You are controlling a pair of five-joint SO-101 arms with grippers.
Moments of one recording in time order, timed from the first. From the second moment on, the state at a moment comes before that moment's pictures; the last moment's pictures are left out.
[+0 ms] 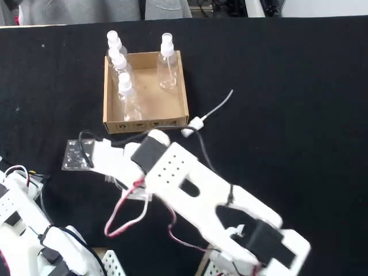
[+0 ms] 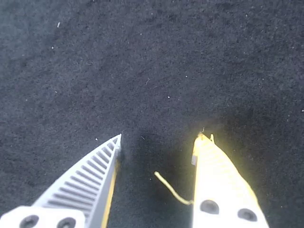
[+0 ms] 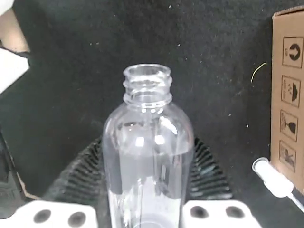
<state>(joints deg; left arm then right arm) -53.5 -43.0 65.4 50.6 6.1 -54.0 -12.0 16.0 82.7 30.8</state>
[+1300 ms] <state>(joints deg) -53.5 -43.0 65.4 50.6 6.1 -11.4 -48.0 54.5 37.4 -2.0</state>
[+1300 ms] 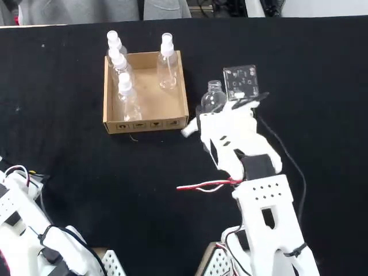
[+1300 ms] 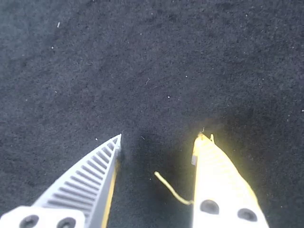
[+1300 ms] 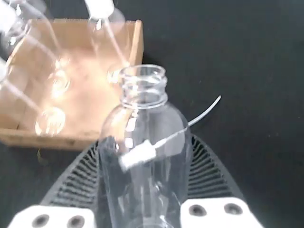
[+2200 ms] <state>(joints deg) -53.5 -43.0 65.4 50.6 6.1 -7.0 -33.2 66.4 1.6 -9.5</state>
